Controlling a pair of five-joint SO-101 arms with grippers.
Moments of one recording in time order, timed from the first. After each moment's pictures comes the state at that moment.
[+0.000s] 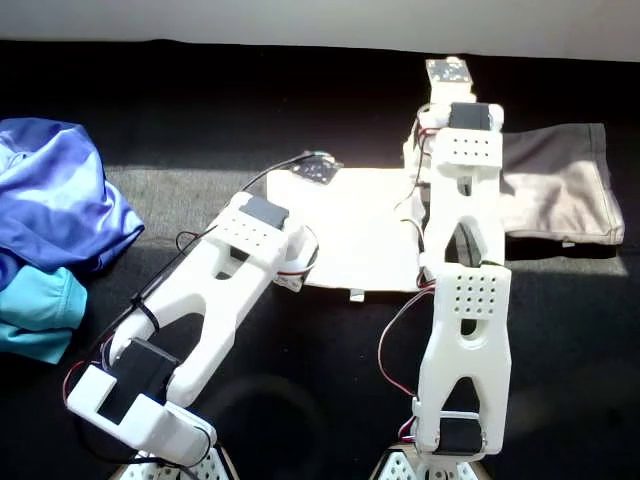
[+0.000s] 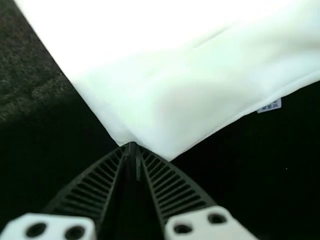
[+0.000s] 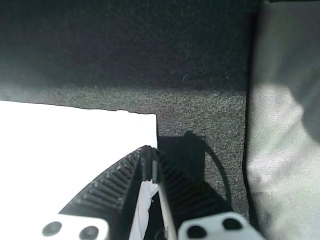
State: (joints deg) left arm 20.1 1.0 25.2 59.6 1.5; right arm -2.5 58.4 -72.9 94.9 4.8
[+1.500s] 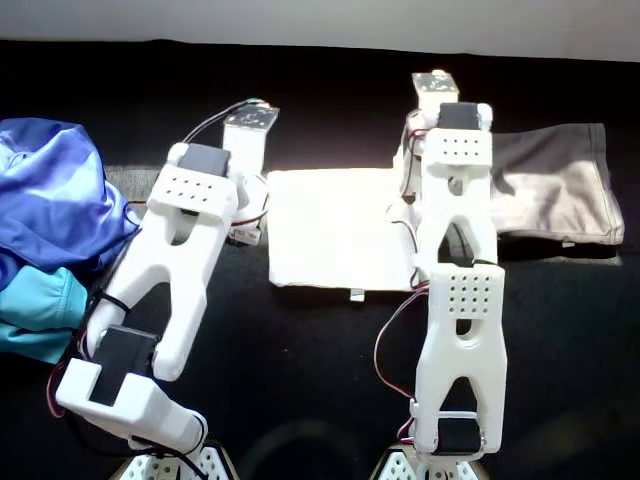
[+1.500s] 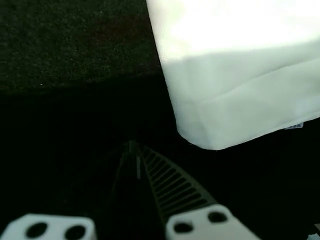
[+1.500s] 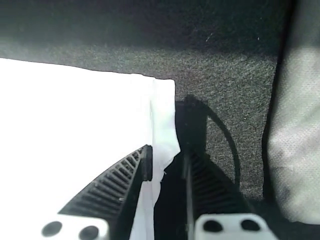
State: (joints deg) left arm 5.8 3.3 8.0 75.1 1.5; right arm -4.8 58.3 -69.8 100.4 4.8
